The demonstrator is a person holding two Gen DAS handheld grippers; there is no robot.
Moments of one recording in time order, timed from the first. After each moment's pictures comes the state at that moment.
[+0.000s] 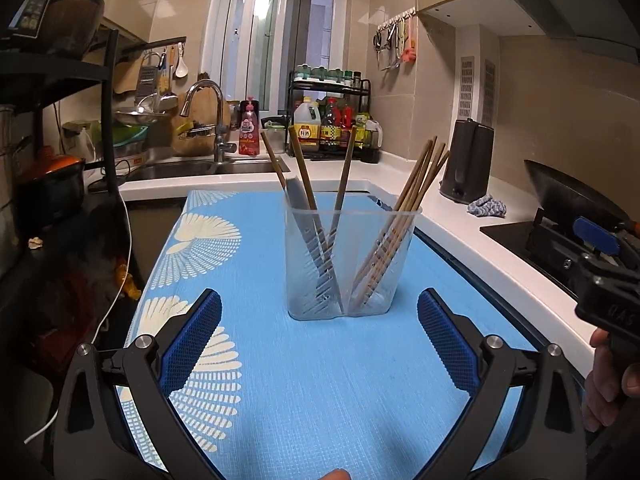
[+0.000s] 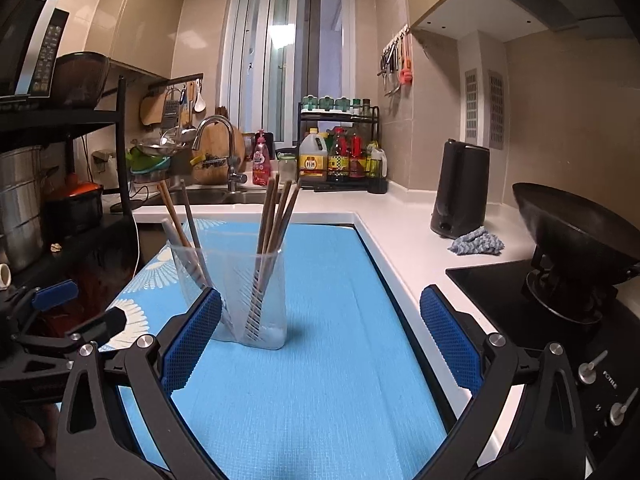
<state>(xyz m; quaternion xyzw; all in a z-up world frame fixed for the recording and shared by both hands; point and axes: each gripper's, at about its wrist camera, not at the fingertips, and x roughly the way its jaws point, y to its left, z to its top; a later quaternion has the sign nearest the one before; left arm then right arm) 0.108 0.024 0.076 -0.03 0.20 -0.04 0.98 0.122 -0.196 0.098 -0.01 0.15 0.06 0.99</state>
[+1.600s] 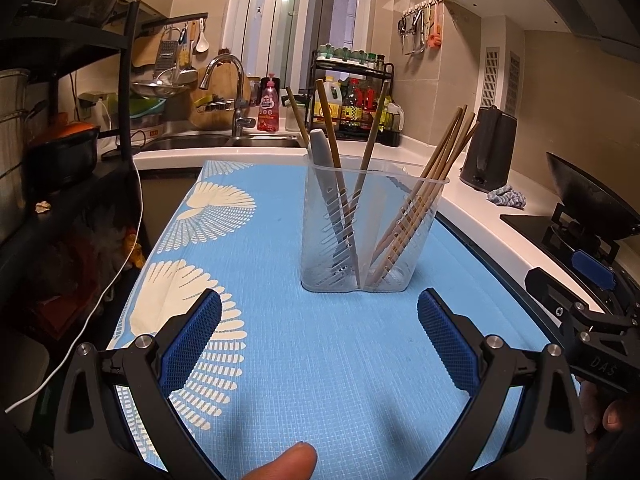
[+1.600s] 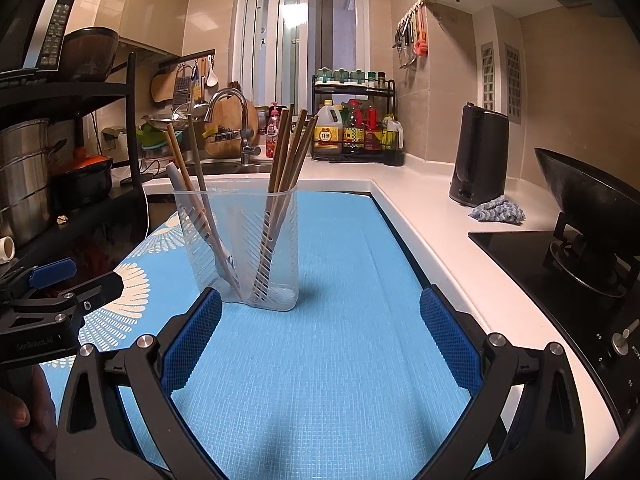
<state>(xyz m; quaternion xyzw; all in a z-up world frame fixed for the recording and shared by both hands) 0.112 0.028 0.050 -0.05 0.23 -0.01 0.97 0.131 -0.189 0.051 -0.02 0.19 0.08 0.98</state>
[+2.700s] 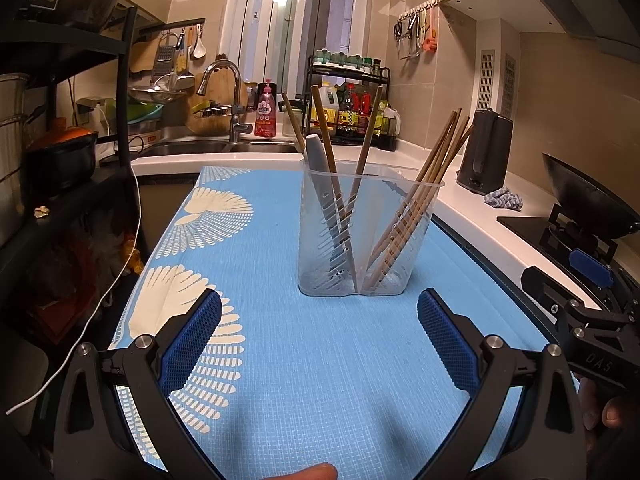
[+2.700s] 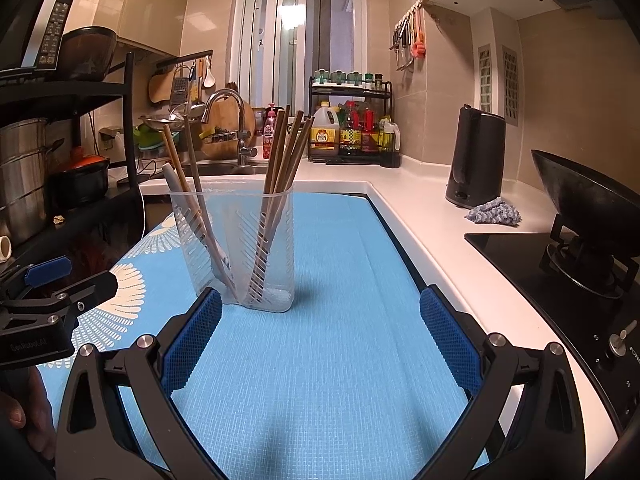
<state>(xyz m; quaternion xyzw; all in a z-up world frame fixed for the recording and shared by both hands) 0.109 0.027 0.050 -0.05 0.22 -0.01 0.97 0.132 -0.191 0.051 -0.02 0.19 0.08 0.98</state>
